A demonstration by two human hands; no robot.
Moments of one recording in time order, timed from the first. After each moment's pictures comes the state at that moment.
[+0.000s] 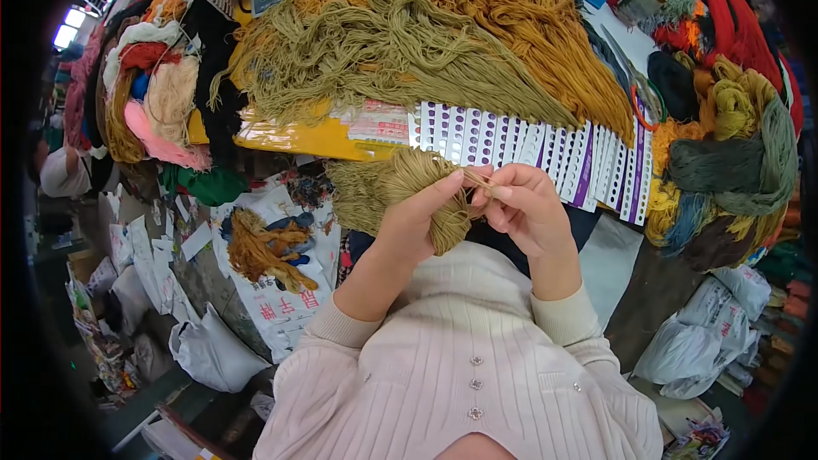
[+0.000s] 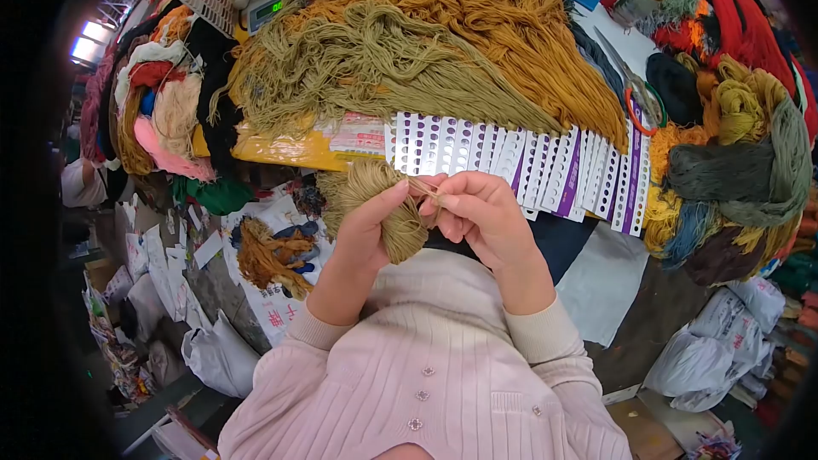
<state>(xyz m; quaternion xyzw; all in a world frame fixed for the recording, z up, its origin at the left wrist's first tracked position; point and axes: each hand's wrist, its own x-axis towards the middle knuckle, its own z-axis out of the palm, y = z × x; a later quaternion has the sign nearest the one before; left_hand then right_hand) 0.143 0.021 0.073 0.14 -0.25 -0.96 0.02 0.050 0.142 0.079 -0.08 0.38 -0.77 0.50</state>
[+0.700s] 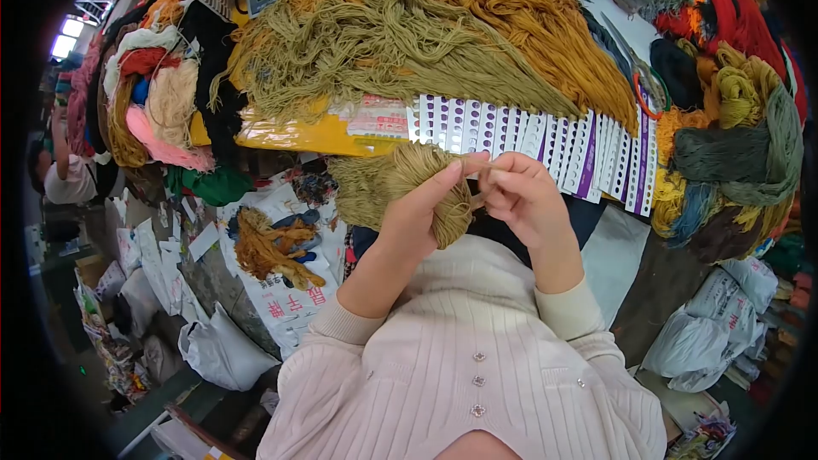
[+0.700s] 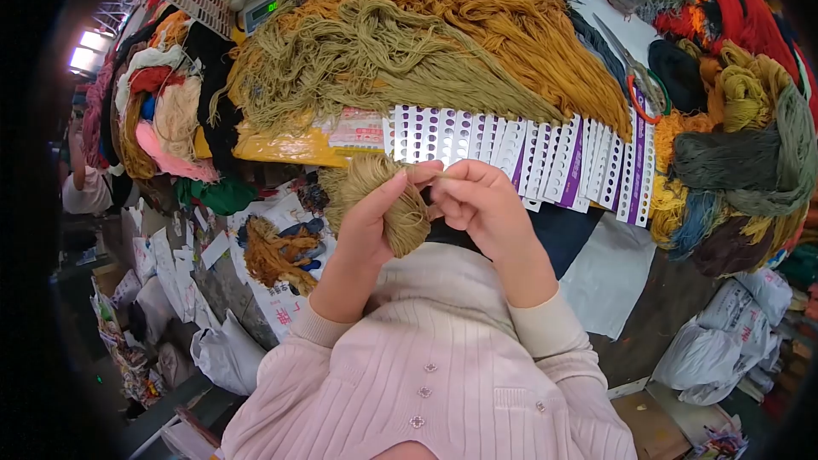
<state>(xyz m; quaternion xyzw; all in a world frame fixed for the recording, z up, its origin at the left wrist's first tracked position) 0.142 0.026 0.067 0.16 -0.27 -0.95 0.05 0.050 0.141 0.071 -0.01 0.35 -0.79 0.50</state>
